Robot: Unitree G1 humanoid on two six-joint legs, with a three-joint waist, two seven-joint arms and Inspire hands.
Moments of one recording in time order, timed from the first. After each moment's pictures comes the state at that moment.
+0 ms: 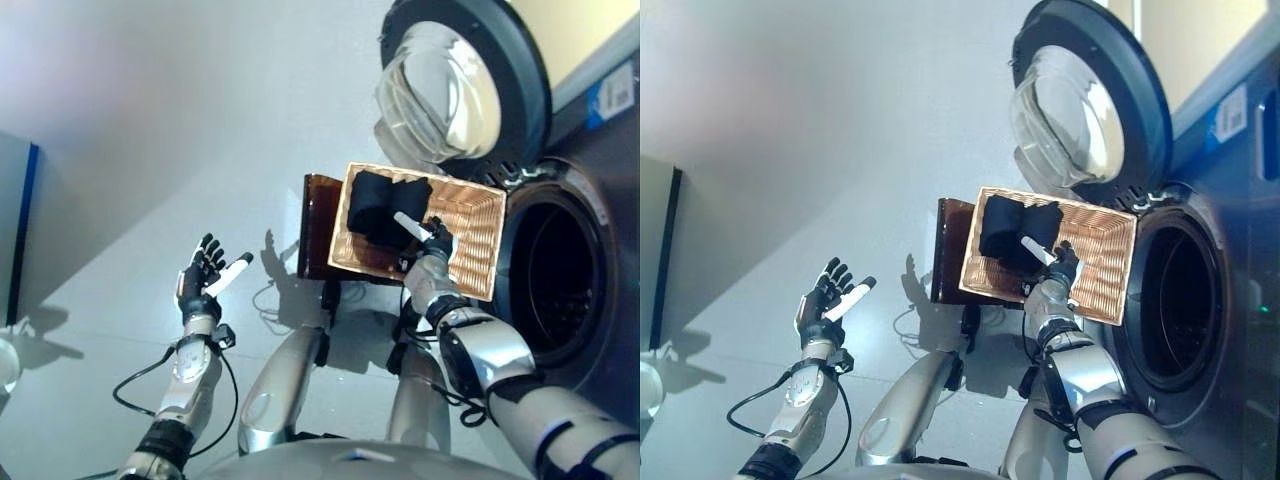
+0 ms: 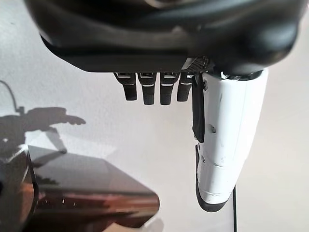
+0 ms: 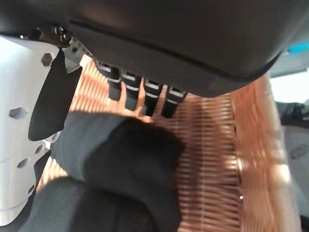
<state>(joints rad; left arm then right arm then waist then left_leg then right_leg) 0.03 0.29 -0.24 0.39 -0.55 -0.39 0.30 -0.81 -0.20 0.06 1.36 0.64 -0.22 -0.45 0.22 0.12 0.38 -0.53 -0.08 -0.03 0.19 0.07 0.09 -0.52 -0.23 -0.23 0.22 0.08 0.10</state>
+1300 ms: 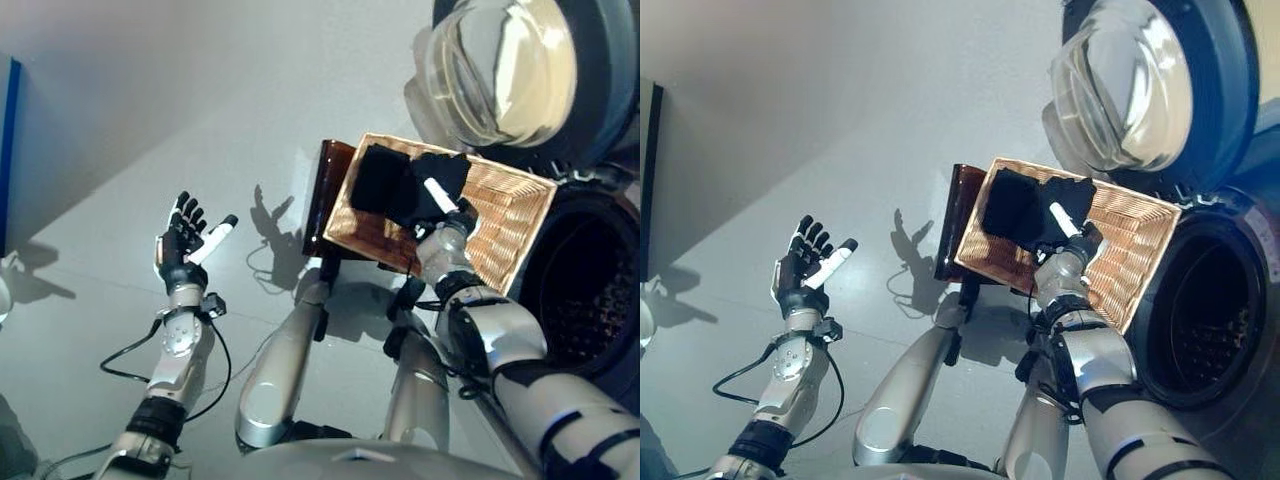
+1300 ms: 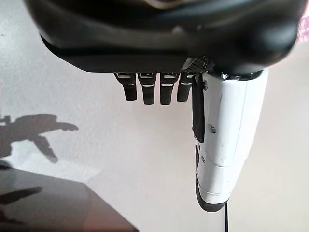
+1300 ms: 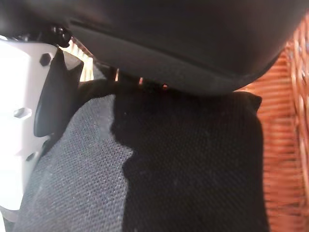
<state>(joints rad) -0.04 0.32 -0.19 0.31 -0.55 -0.40 0.37 -0.83 -0.20 -0.06 1.20 0.81 -0.29 -0.50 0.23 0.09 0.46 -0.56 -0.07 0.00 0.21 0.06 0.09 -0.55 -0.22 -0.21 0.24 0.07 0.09</state>
